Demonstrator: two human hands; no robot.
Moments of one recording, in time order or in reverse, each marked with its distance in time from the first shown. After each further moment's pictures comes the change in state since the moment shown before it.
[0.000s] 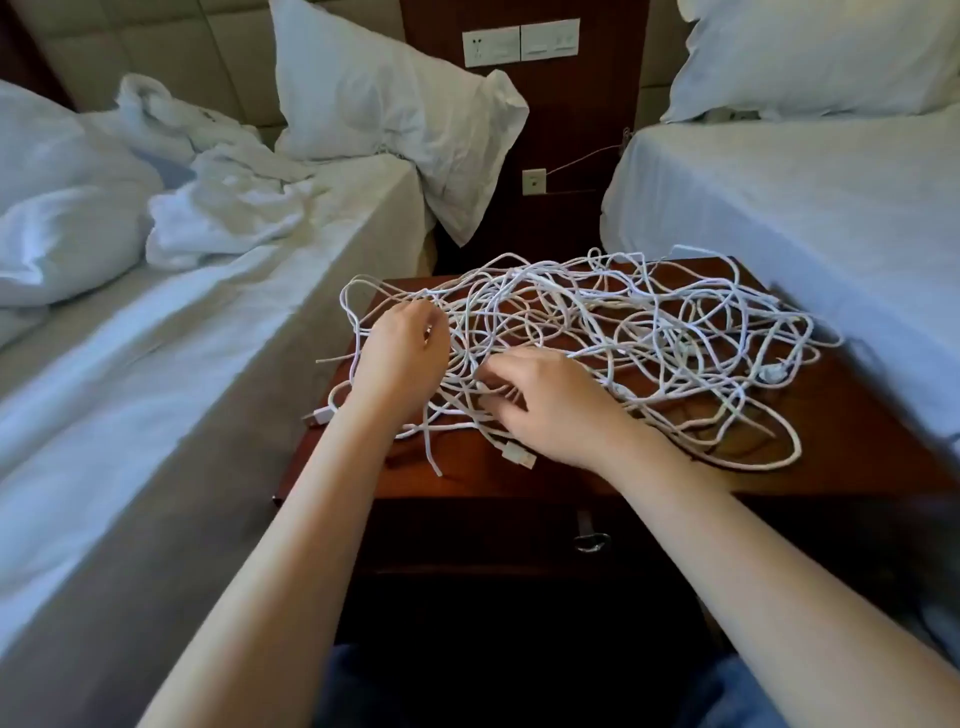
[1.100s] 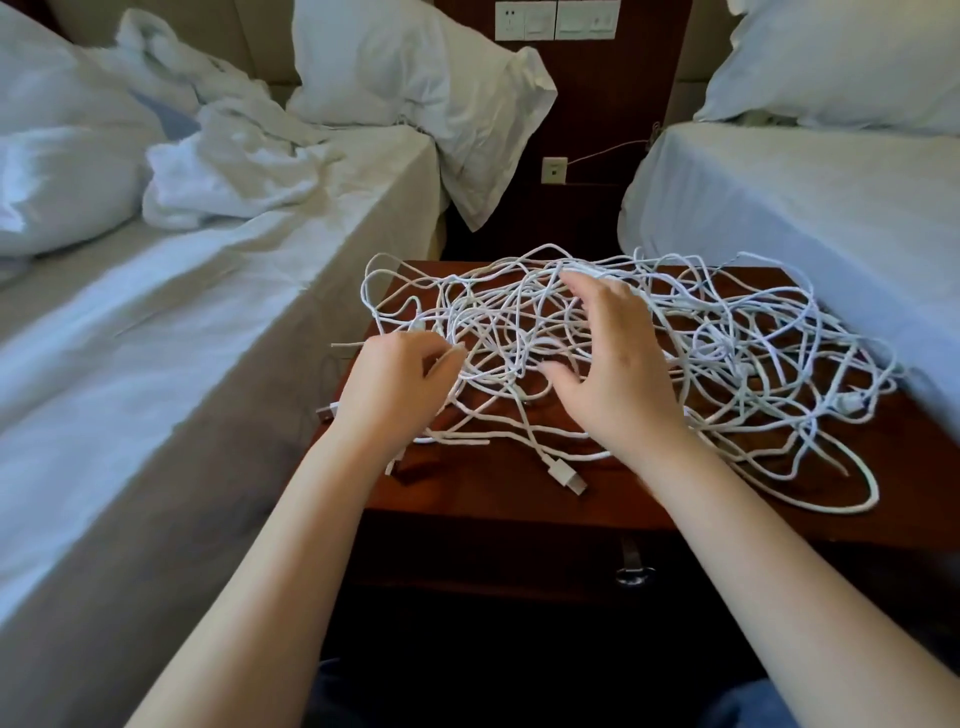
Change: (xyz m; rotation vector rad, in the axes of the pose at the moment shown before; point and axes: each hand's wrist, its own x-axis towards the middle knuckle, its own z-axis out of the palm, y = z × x) left_hand -0.021 -0.031 -0.020 -0.054 -0.025 0.048; right_hand 0.022 0.019 0.016 -0.080 0.414 0.027
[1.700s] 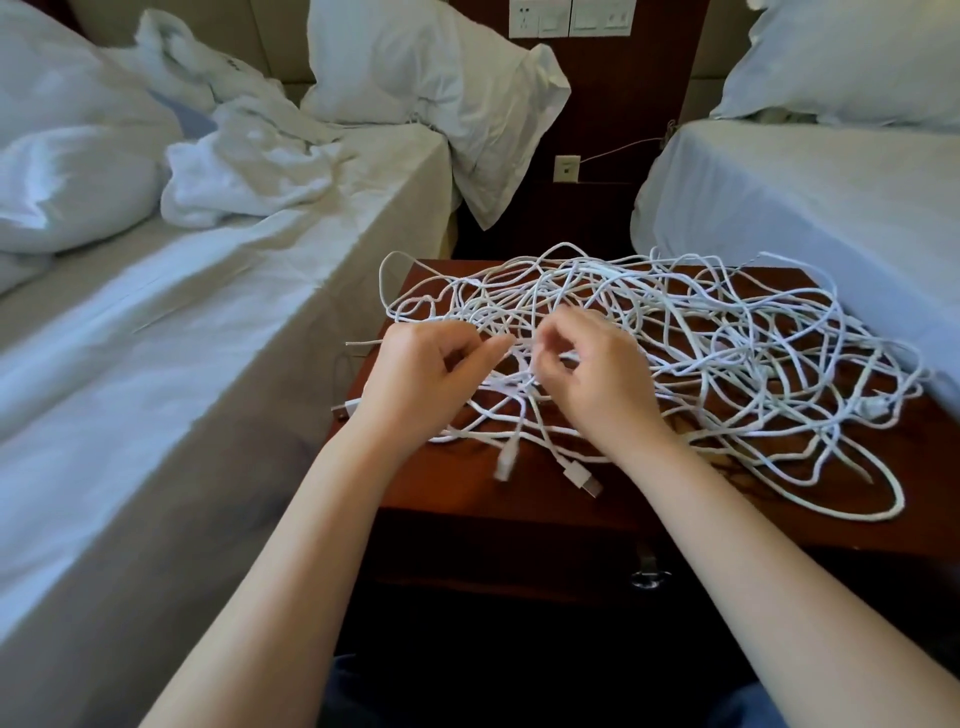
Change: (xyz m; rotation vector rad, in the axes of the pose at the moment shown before) left_hand -0.001 0.009 -0.005 -0.201 0.077 0.238; right_hand 0.007 -0.008 0.023 0.162 -0.031 0.011
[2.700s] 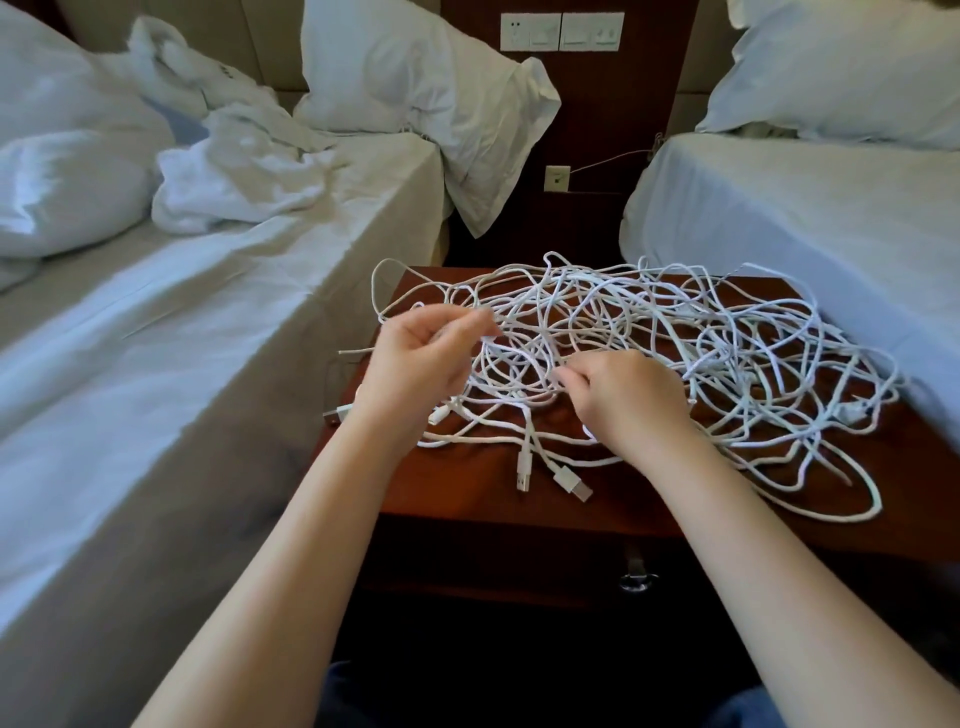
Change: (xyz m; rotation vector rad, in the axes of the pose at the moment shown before) left_hand 0.009 0.005 0.008 -0.674 0.035 -0.462; right_hand -0.003 0.008 -0.027 -0.538 -0.340 0.215
